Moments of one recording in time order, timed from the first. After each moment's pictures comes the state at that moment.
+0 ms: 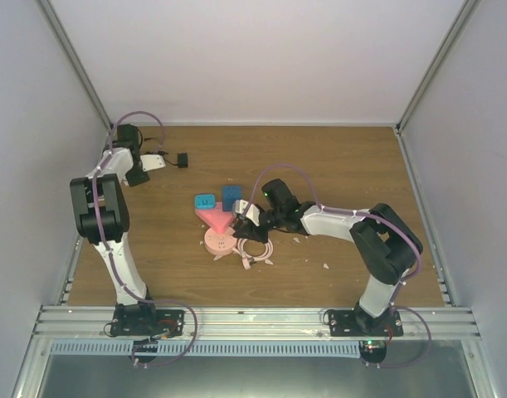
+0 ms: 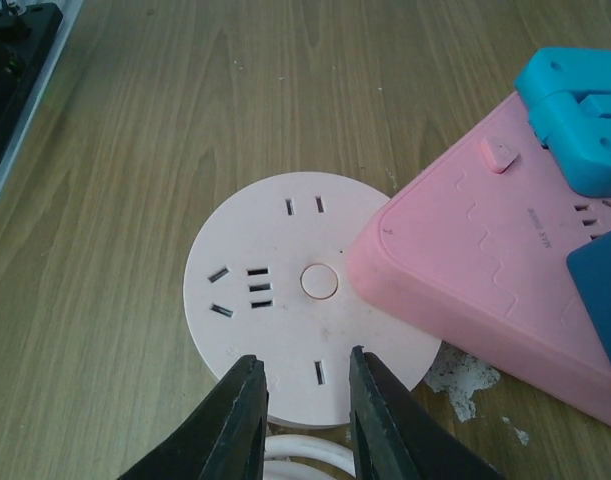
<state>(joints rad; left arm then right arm) 0.18 2.05 1.56 -0.64 -0.17 1.29 0.72 1.76 0.95 0.01 -0.69 -0.47</state>
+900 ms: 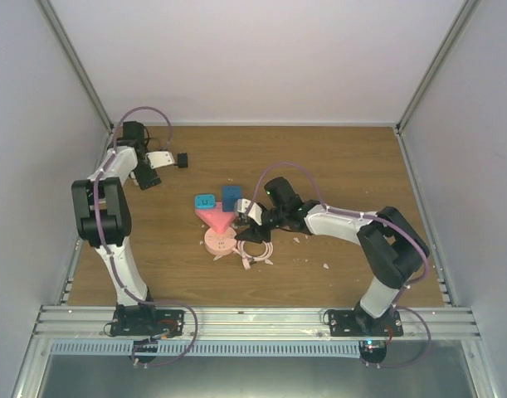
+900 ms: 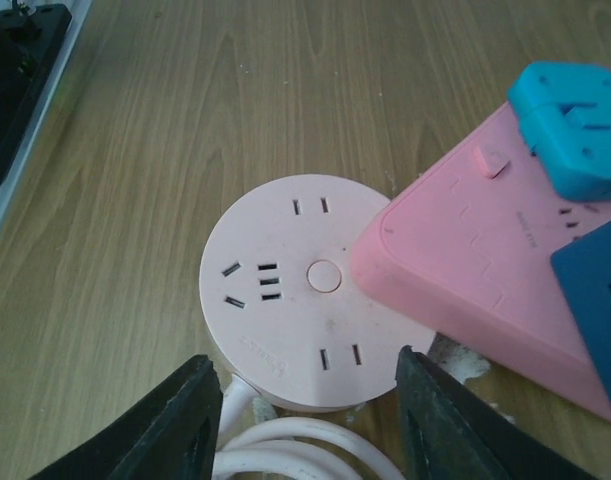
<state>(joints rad) 0.12 2.02 1.56 -0.66 -0.10 1.28 0.72 1.72 0.95 -0.04 -0.70 -0.49</state>
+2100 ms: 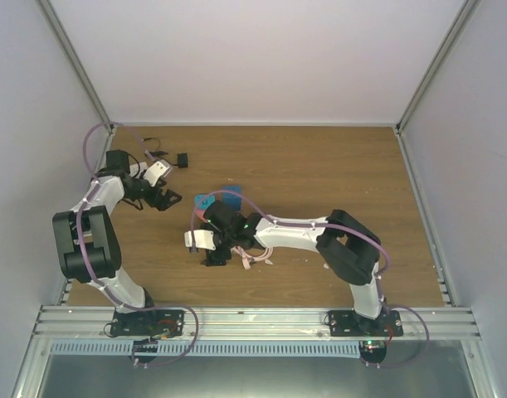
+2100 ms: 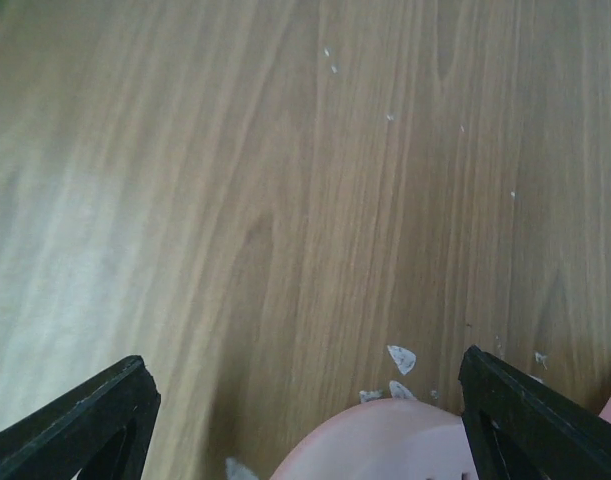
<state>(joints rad) 0.22 1.67 1.12 -0.61 0.71 0.83 1.06 1.95 1.30 -0.22 -0.30 -0.65</state>
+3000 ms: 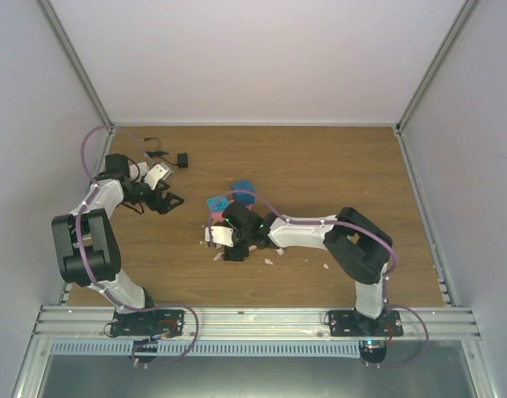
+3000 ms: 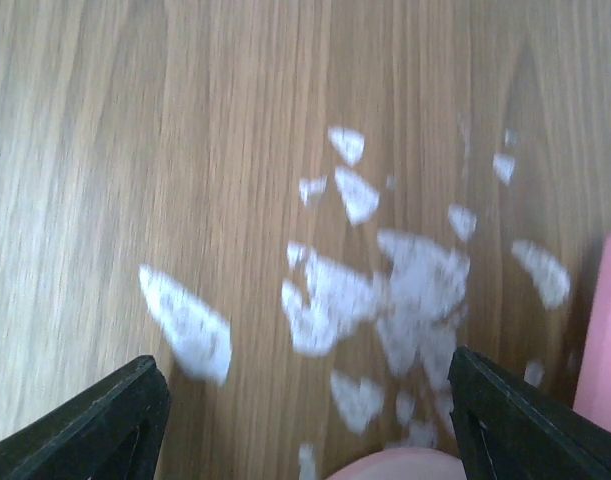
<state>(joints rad) 0.24 1.64 1.06 -0.62 0.80 0.82 1.00 1.94 1.17 -0.18 -0.16 -0.64</state>
